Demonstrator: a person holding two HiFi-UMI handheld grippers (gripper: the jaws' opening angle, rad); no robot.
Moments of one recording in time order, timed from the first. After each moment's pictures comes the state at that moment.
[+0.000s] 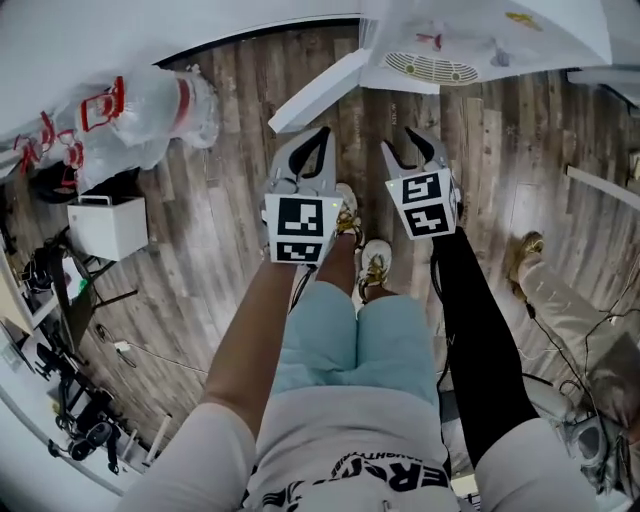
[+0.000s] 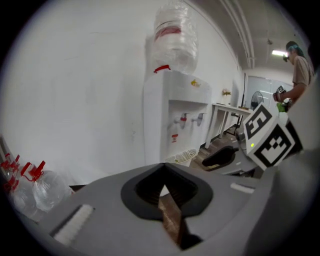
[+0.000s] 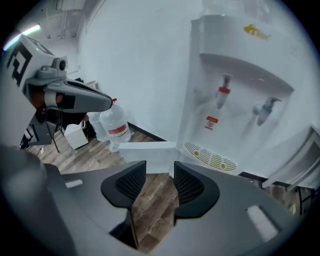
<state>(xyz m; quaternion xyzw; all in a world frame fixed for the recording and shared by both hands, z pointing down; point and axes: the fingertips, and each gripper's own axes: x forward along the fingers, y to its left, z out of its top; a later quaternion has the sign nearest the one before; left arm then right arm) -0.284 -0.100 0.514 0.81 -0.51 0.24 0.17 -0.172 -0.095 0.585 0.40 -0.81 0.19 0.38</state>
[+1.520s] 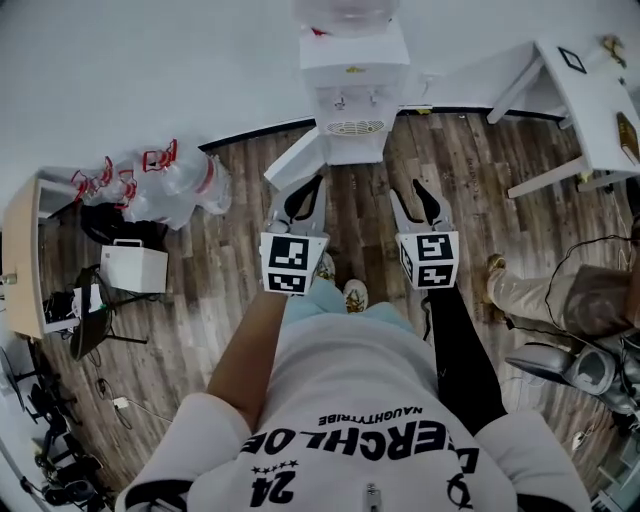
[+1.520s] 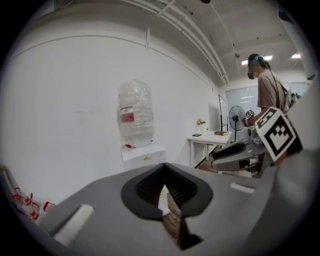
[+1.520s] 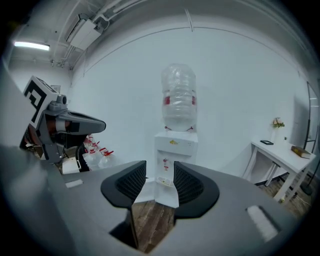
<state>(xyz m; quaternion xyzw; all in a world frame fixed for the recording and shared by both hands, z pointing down) -0.155 0.097 0.196 0.85 -0.50 0.15 0.03 0.000 0.105 0.236 0.55 -0.81 0.10 0.17</state>
